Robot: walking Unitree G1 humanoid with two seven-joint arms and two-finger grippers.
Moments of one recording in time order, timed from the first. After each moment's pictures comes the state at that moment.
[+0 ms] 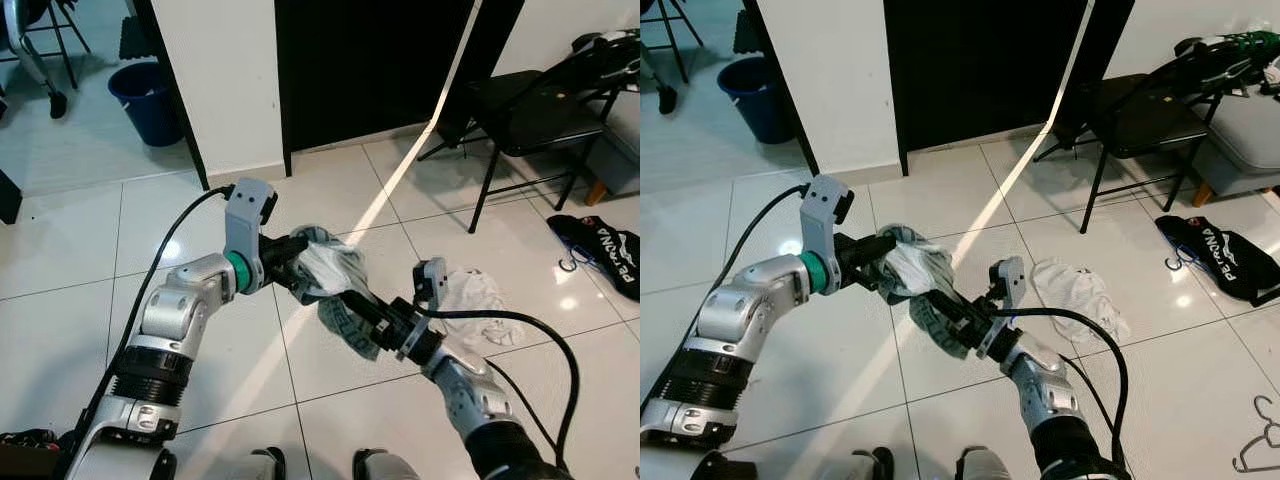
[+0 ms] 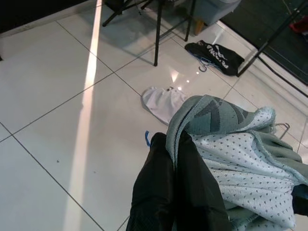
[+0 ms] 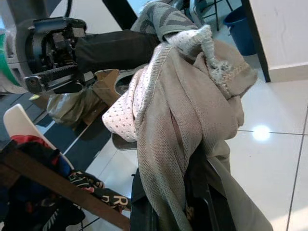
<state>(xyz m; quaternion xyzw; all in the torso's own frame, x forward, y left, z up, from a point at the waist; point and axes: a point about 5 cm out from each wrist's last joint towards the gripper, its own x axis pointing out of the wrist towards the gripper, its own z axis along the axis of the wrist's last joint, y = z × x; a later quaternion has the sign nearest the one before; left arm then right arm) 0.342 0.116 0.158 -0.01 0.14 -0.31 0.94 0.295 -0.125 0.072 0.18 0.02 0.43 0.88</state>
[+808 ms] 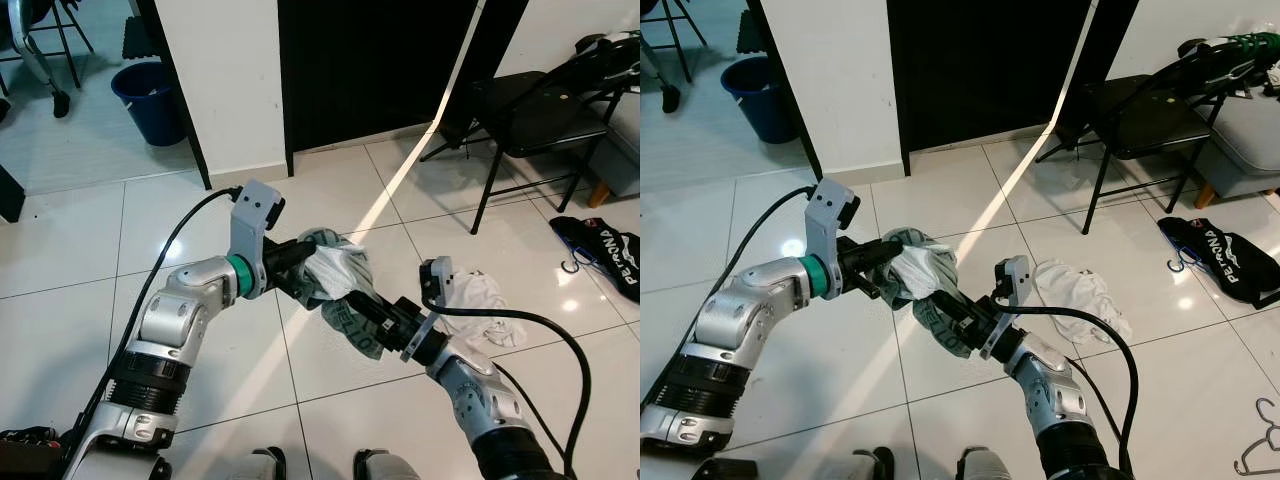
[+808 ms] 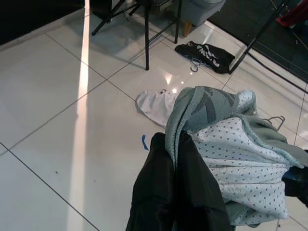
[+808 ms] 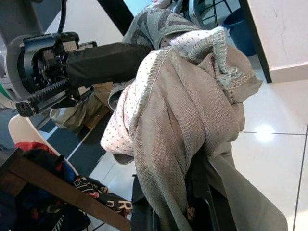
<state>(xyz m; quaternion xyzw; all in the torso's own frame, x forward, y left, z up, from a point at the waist) 0.334 0.109 0.162 0.01 0.11 -0.35 0.93 0.294 -0.128 0.081 0.20 0.02 0.41 0.89</state>
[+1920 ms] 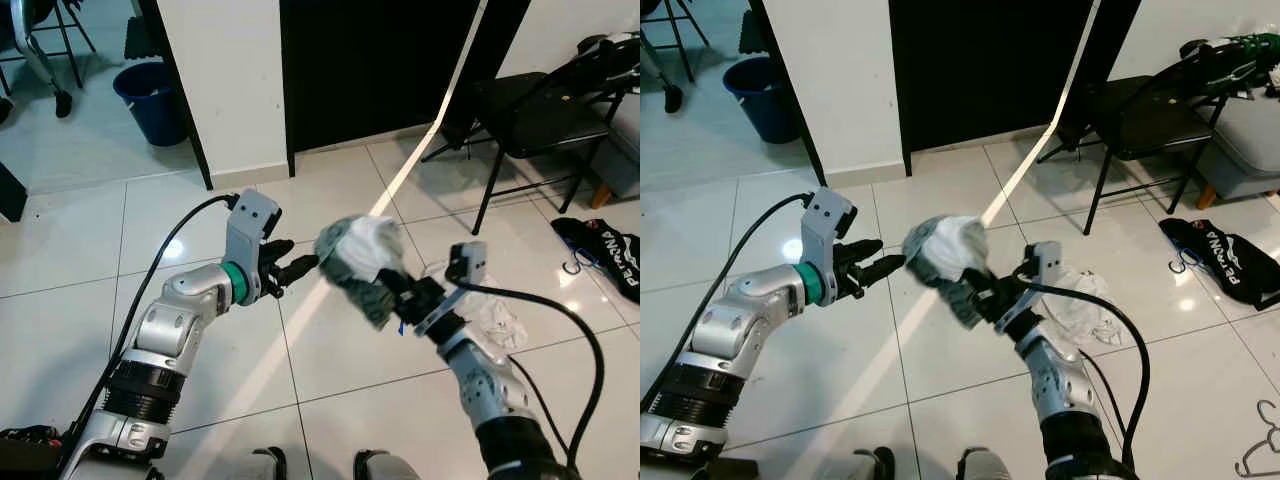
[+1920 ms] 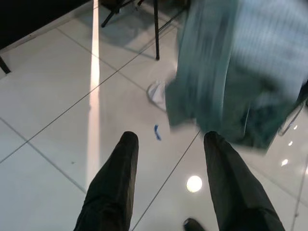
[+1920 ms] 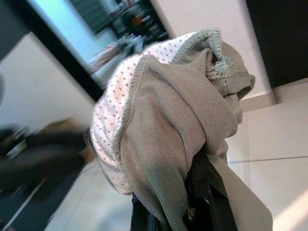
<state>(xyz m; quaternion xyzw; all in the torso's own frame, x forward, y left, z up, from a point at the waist) 0.331 0.117 0.149 0.06 0.13 -0.35 0.93 0.317 -0.160 0.102 0.21 -0.06 0.26 0.94</state>
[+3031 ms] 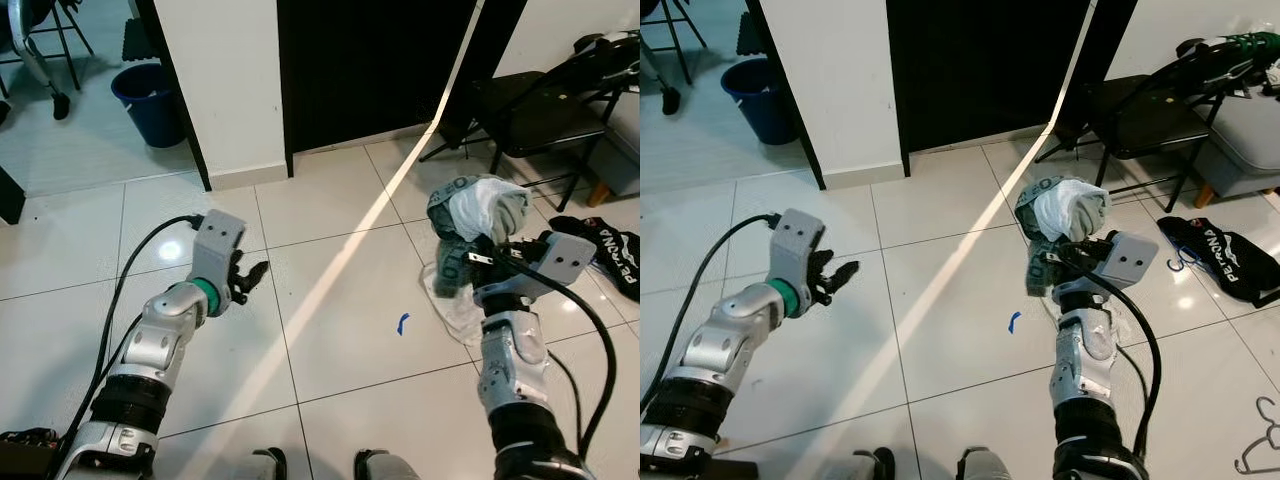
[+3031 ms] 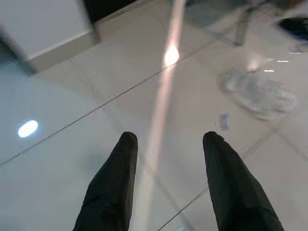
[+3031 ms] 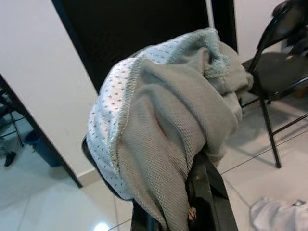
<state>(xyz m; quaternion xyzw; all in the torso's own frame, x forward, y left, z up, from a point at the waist) 0.335 0.173 0.103 0.07 0.15 -0.13 0.98 0.322 -0.207 0.112 0.13 -0.15 -0.04 0.98</state>
